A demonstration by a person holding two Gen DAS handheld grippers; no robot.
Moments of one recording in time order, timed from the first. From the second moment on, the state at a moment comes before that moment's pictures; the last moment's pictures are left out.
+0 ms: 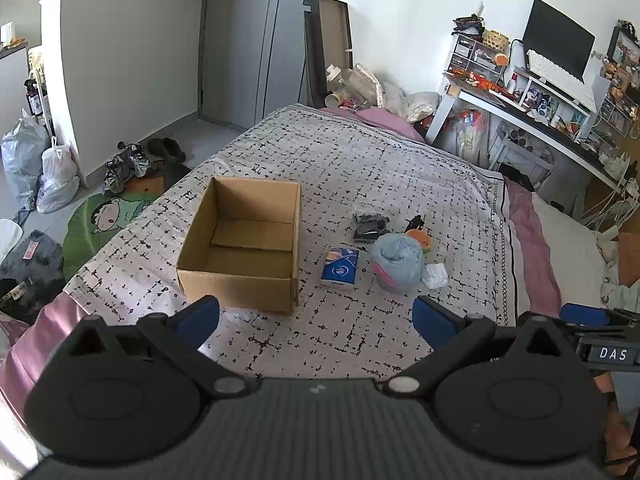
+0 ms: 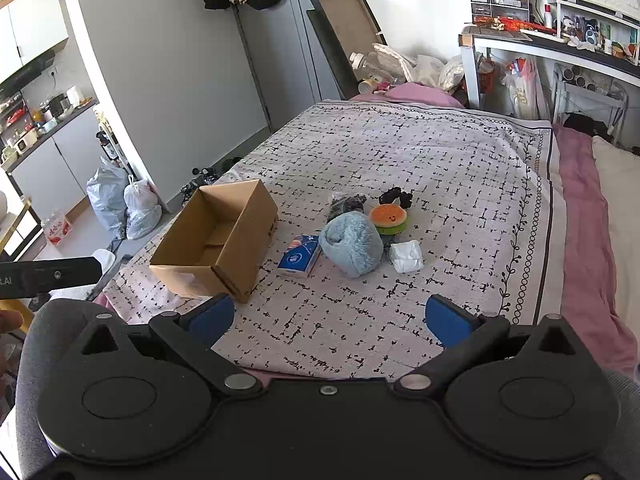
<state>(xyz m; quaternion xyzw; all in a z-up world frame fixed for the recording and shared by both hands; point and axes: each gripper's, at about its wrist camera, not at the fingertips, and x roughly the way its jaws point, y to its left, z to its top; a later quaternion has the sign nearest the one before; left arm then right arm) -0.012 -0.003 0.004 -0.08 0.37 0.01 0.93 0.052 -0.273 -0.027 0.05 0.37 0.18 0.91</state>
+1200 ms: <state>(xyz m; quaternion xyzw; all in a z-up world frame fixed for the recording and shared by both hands) 0.015 -0.001 0.002 -0.08 0.37 0.00 0.93 0.078 -0.263 -0.018 0.06 0.39 0.19 0.90</state>
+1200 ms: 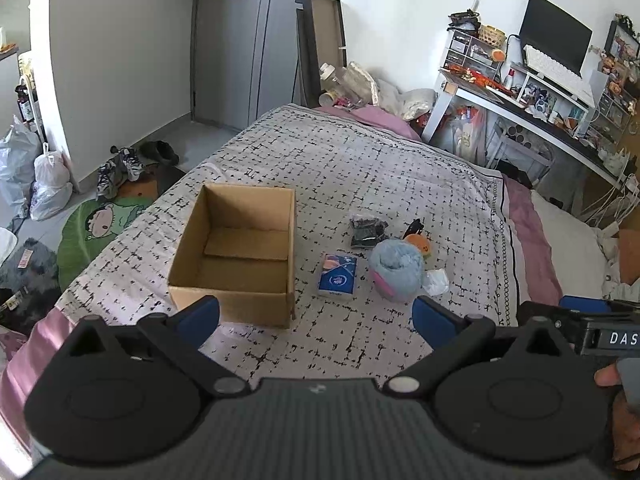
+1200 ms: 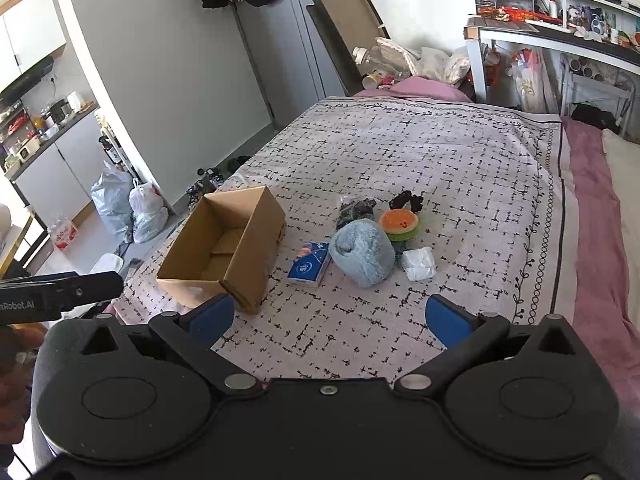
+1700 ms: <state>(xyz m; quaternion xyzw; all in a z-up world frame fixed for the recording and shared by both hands) 0.073 -0.014 -0.021 -0.10 0.39 -0.04 0.92 0.139 -0.261 -0.030 0.07 0.41 0.15 0.90</state>
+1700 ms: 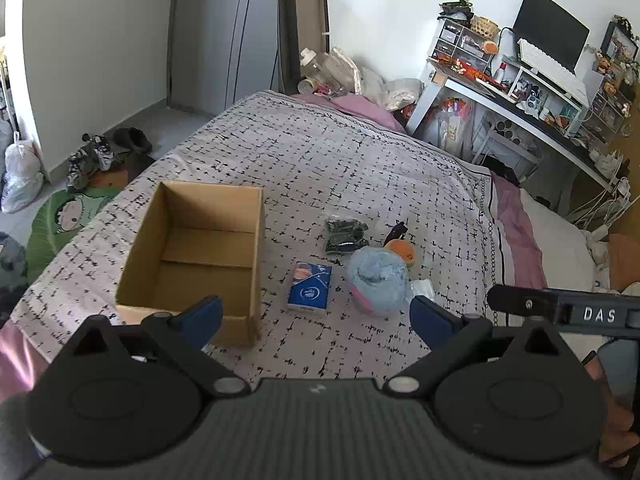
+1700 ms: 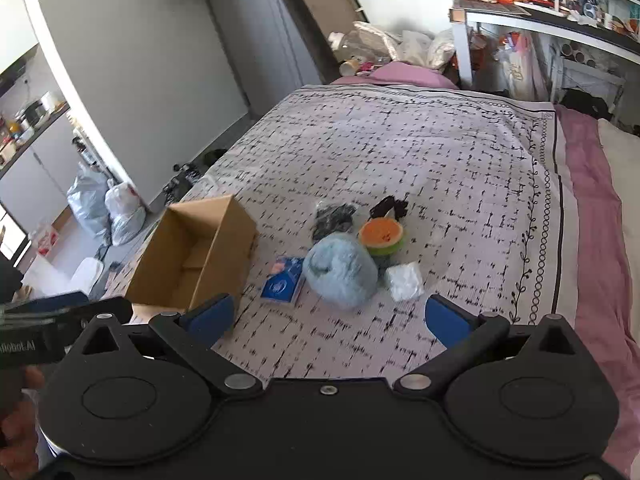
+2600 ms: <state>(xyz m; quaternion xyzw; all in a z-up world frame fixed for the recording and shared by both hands) 0.198 -0.028 -0.081 -0.18 0.47 -0.07 0.86 0.254 -0.258 -0.093 0.15 0.53 0.12 0.83</state>
